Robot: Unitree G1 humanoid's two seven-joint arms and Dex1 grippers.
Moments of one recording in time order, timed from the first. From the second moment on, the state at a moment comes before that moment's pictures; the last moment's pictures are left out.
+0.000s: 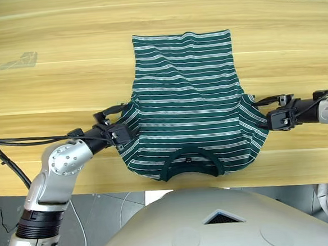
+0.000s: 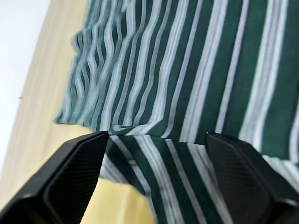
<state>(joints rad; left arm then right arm) 0.34 0.79 -0.06 -0.34 0.24 -0.14 -0.67 0.02 -1.05 0.22 -0.10 -0.16 -0.30 1.04</state>
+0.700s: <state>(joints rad) 0.53 0.25 0.24 -0.57 -0.38 0.31 -0.36 -0.16 -0.36 -0.05 -0.04 0.09 -0.26 0.32</state>
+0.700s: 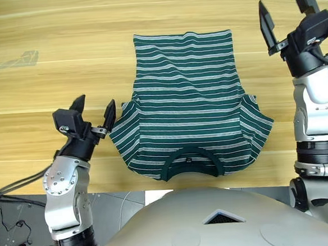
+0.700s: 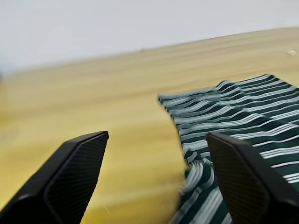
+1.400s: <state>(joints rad) 0.71 0.13 0.22 -0.52 -0.50 0.43 -0.28 -0.19 -0.20 -0.07 -0.02 0.02 -0.32 0.13</state>
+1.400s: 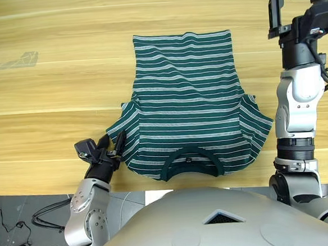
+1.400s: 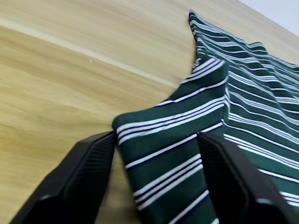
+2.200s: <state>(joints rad) 0.69 0.15 0.15 -0.42 -0.33 0.22 -0.27 -0.19 -0.21 -0.02 0.03 0.00 -0.34 0.14</state>
